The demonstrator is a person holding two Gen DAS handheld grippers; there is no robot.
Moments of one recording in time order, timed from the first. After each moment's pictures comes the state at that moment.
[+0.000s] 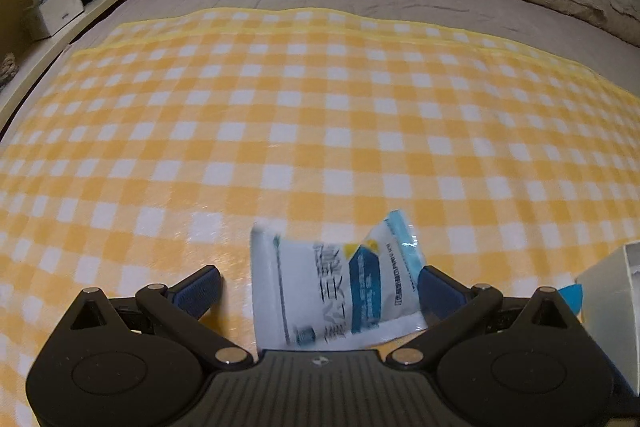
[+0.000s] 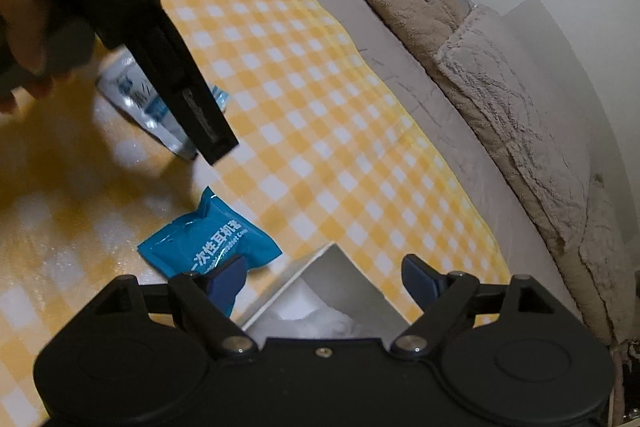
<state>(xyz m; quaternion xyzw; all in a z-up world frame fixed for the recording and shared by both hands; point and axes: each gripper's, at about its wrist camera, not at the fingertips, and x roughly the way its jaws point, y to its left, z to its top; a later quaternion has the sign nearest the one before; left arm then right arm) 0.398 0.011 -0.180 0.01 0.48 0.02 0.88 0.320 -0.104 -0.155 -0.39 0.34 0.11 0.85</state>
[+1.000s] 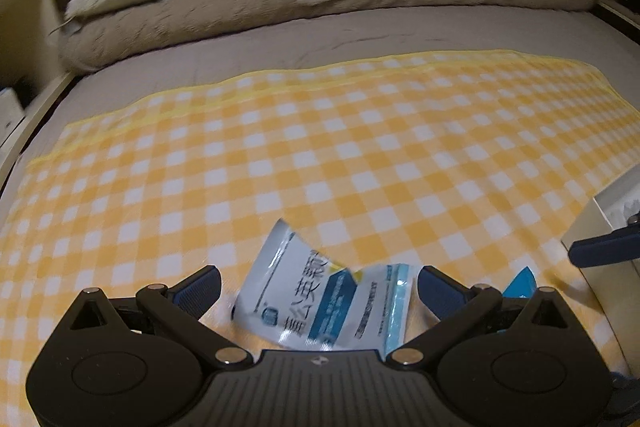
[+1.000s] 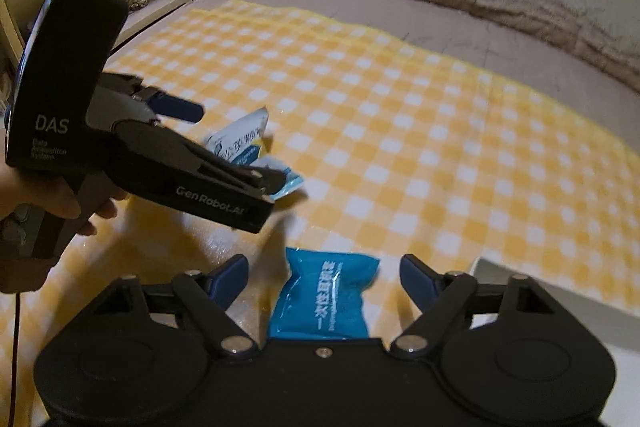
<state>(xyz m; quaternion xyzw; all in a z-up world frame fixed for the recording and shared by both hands) 0.422 0.026 -0.174 0.11 0.41 -0.11 0.90 0.343 -0.099 -0.135 -0.08 0.42 0.21 0.88</state>
